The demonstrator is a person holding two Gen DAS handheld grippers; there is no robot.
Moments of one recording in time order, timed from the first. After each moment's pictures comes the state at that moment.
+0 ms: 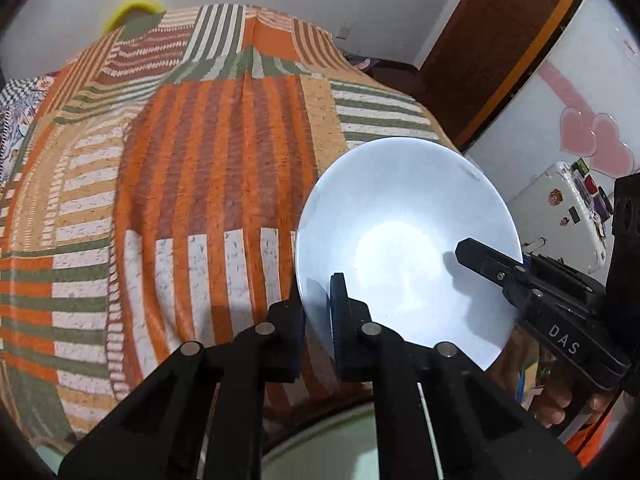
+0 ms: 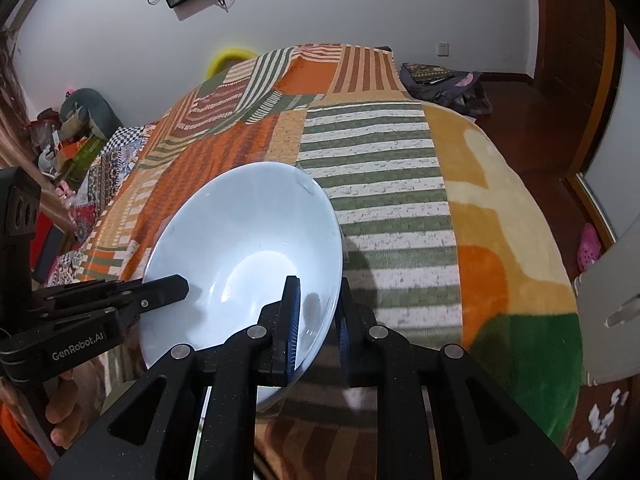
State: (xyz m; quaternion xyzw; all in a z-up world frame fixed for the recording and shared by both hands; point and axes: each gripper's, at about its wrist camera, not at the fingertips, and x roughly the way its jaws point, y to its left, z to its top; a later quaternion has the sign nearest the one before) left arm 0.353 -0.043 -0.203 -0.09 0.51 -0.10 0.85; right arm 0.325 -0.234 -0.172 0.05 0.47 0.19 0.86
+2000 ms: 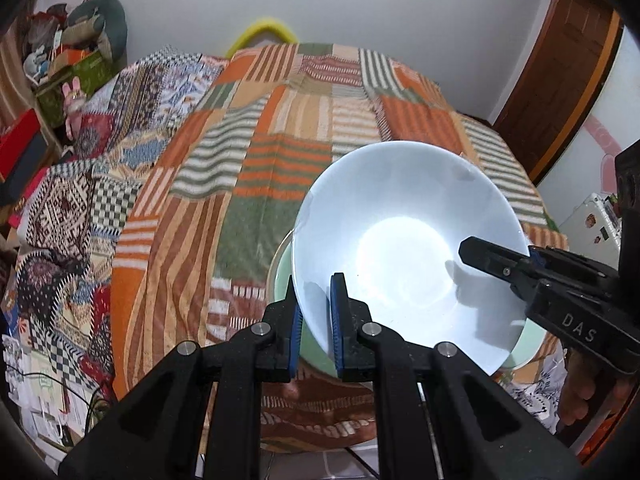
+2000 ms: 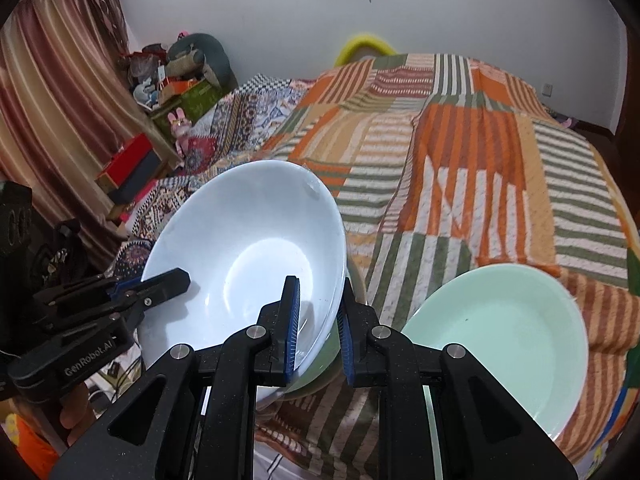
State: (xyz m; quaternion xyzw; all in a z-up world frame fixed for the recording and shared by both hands) left arm 0.105 0.137 -0.167 -0.11 0.45 0.06 0.88; right arm 0.173 -0.052 -0.155 -0.01 0.44 0.34 0.83
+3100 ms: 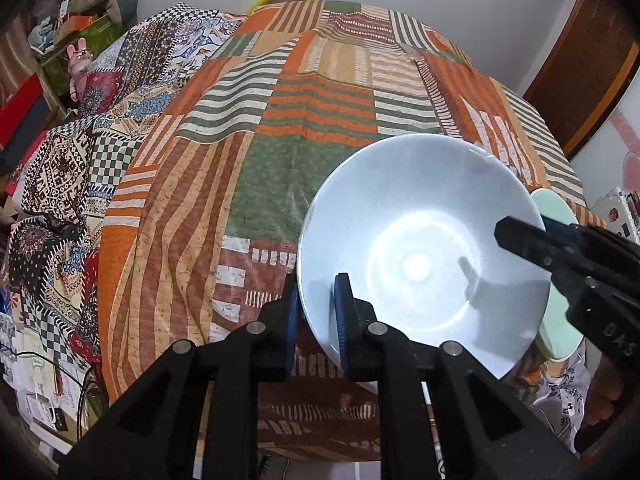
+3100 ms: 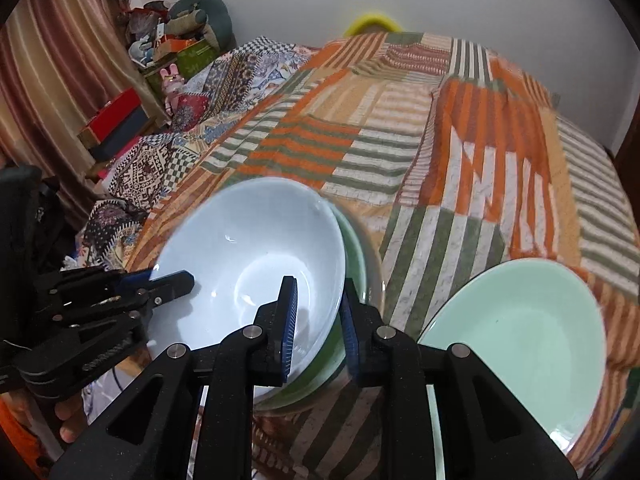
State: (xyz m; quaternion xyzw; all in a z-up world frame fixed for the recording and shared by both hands) left arm 0.118 0.161 -0.226 -0.12 0.50 0.08 0.86; right arm 0.168 -0.021 -0.179 -0.08 0.45 0.33 0.82
